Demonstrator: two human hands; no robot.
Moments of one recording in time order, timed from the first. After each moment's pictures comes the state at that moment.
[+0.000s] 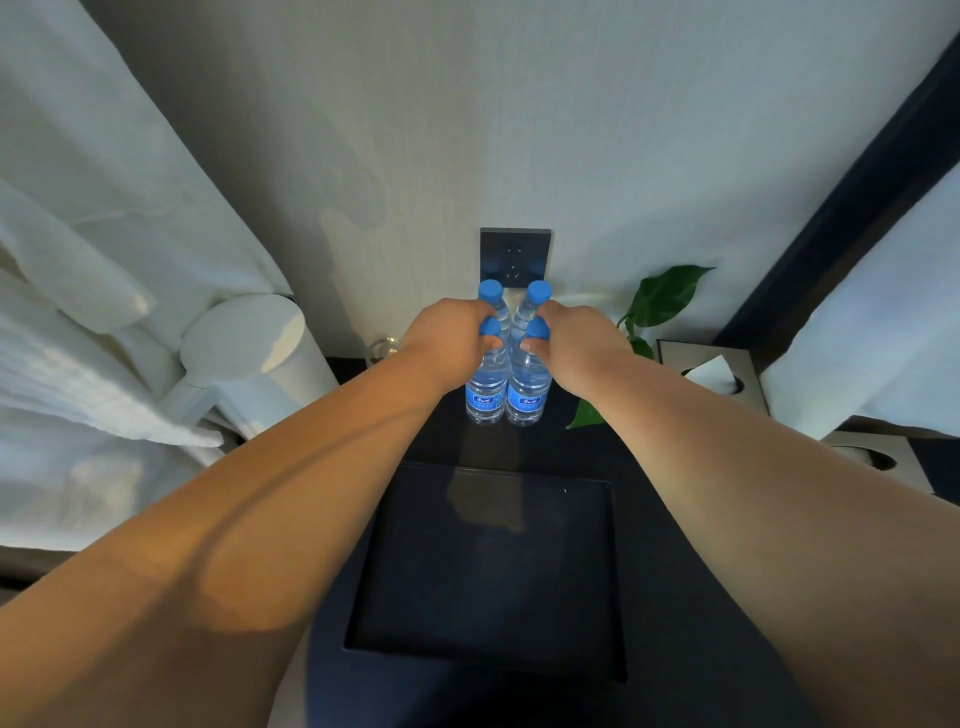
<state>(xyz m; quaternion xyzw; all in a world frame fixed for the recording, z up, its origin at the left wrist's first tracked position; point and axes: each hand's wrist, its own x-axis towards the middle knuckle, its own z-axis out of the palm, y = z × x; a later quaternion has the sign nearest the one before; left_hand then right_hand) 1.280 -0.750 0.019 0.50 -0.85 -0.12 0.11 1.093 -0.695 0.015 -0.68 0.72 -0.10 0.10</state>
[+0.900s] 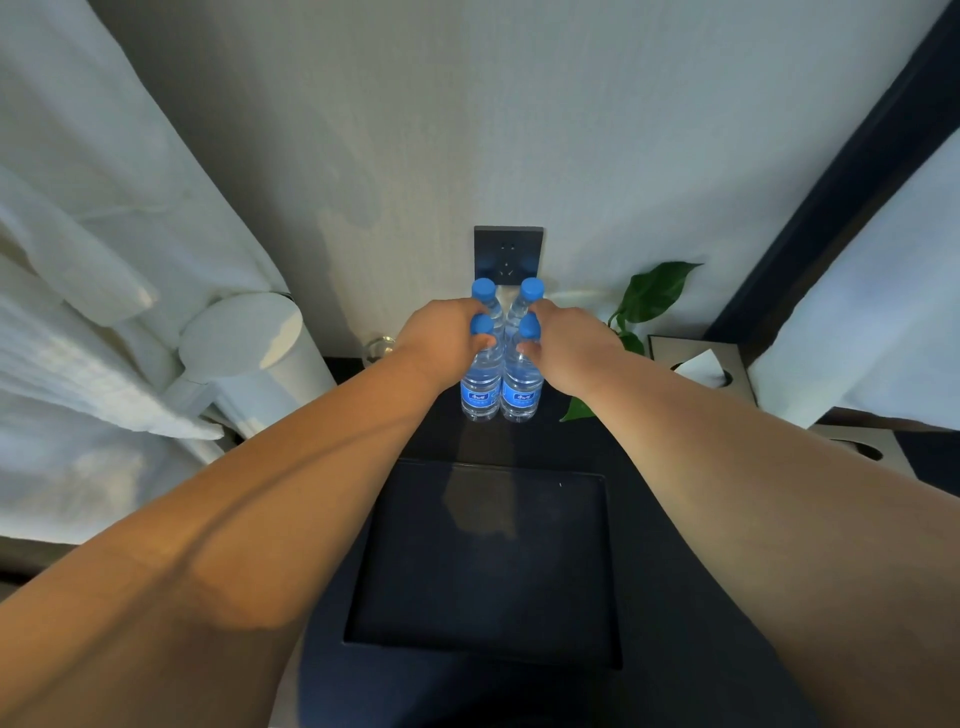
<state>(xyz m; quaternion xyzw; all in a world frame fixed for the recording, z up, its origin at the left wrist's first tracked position) 1.283 -0.743 0.015 0.53 -0.83 -0.15 0.14 1.101 -0.683 0.024 -0.67 0.73 -0.09 0.12</state>
